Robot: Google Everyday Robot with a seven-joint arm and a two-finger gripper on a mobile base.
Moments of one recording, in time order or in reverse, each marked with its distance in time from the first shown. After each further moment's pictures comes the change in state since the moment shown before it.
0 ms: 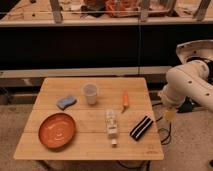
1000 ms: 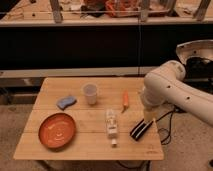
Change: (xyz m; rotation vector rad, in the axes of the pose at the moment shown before) arm -0.120 0.008 -0.019 0.078 -0.055 -0.176
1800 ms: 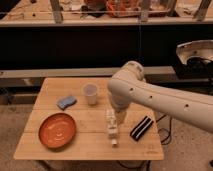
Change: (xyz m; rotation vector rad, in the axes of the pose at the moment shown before) arm -0.125 -0.013 0.008 0.007 -0.067 -0.165
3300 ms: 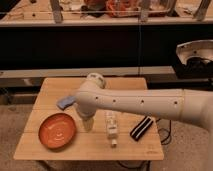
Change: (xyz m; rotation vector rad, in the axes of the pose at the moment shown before) arm -0.151 -0.017 0.067 0.000 -0.203 -0.225
